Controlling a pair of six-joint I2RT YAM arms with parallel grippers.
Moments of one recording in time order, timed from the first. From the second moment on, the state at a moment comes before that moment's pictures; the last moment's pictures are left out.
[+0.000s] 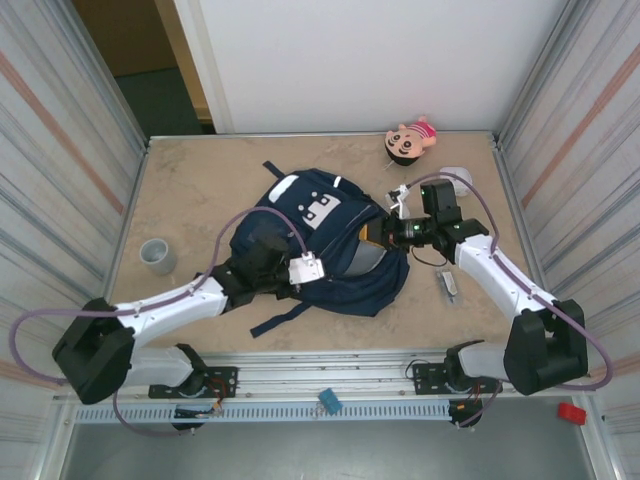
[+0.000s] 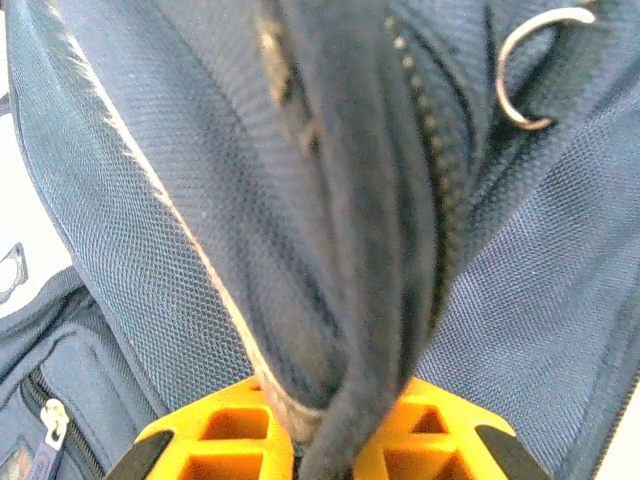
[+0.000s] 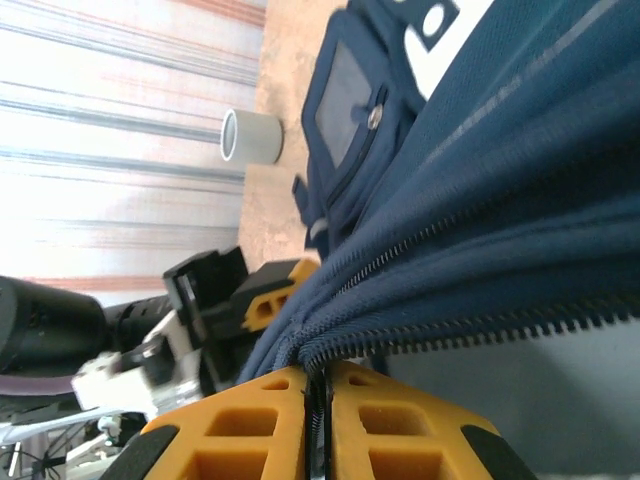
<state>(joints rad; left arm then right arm) -0.81 1.23 0.66 -0.14 0.12 0.60 0.28 1.30 0.91 -0.38 -0.89 0.62</state>
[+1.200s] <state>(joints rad) -0.71 1.25 0.66 -0.19 0.51 0.26 0.90 1.06 0.86 -0.61 -0.19 0.40</state>
